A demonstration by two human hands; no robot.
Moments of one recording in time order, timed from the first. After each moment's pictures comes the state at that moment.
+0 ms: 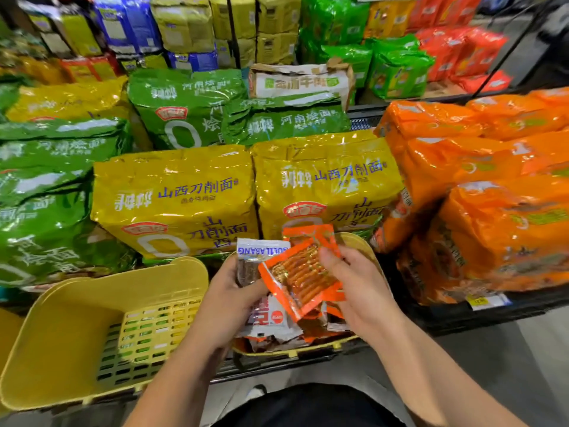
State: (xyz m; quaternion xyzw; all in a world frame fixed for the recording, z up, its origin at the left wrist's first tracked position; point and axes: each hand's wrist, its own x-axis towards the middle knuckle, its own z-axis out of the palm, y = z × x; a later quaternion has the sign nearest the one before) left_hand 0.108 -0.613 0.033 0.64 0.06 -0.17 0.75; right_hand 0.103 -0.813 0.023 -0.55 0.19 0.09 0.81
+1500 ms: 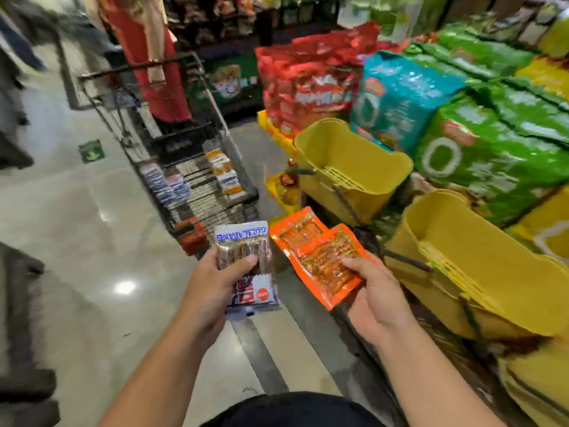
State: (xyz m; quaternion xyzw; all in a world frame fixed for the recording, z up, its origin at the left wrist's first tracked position) left_hand -0.301 -0.328 0.043 0.44 0.48 0.30 0.70; right_hand -0.112 -0.436 0.029 -0.47 0.02 0.49 0.73
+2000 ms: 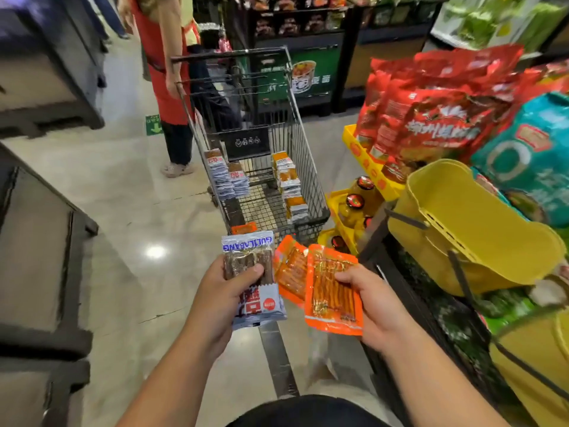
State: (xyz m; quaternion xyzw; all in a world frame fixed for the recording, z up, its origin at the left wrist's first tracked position) left_hand -0.393 -0.182 0.017 0.35 0.54 0.37 0.67; right_hand -0.175 -0.241 0.001 -0.54 -0.06 0.67 0.51
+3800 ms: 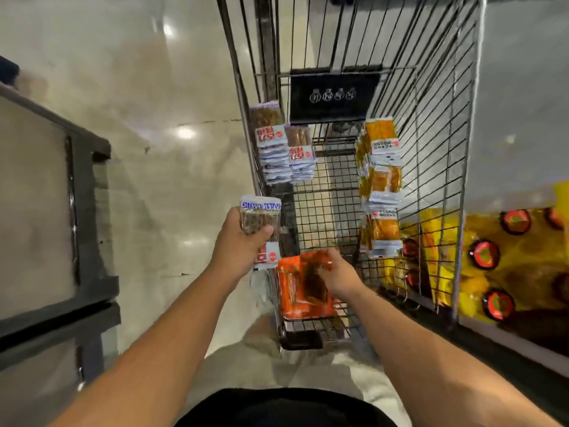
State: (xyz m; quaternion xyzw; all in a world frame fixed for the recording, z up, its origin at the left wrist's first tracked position) left_hand -0.429 0.299 -0.202 0.35 0.71 0.23 0.57; right_hand -0.218 0.232 -0.297 -0.73 -0.38 0.56 -0.01
